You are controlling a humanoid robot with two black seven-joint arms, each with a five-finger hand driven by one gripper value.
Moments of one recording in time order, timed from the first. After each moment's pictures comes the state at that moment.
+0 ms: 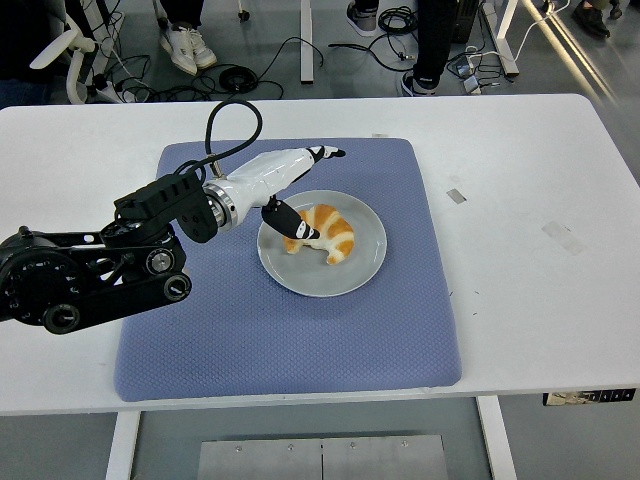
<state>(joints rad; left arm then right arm) -1.12 0.39 -0.10 -1.44 1.24 0.26 0.35 -0.08 0.00 0.03 0.16 -0.11 -0.06 0.21</state>
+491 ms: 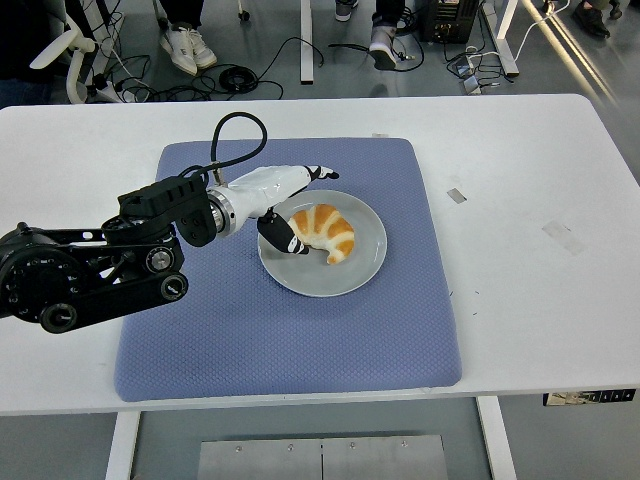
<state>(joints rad) -1.14 0.39 -0.08 -1.43 1.26 0.19 0.36 -0.08 0.00 0.03 0.16 -0.11 -0.06 0.21</state>
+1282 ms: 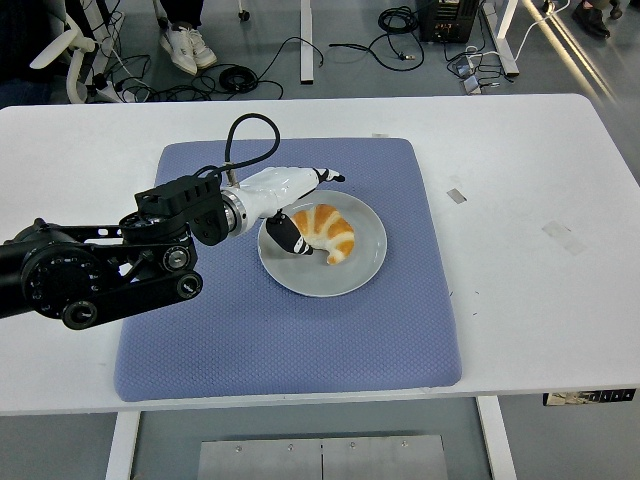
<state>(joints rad) -1.14 0.33 -0.07 -1.36 1.28 0.16 0.36 -0.08 0.00 0.03 0.16 -0.11 -0.06 0.21</state>
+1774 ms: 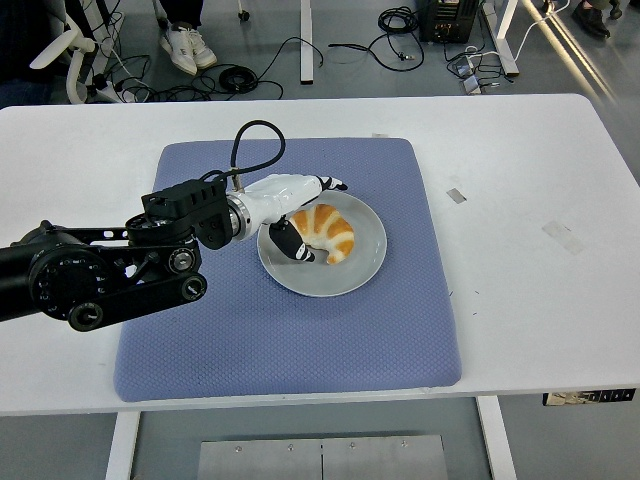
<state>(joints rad) -1.14 0.31 -0.06 -1.34 1.28 0.13 0.35 -0.08 0.00 0.03 0.16 -0.11 -0.06 0.21</state>
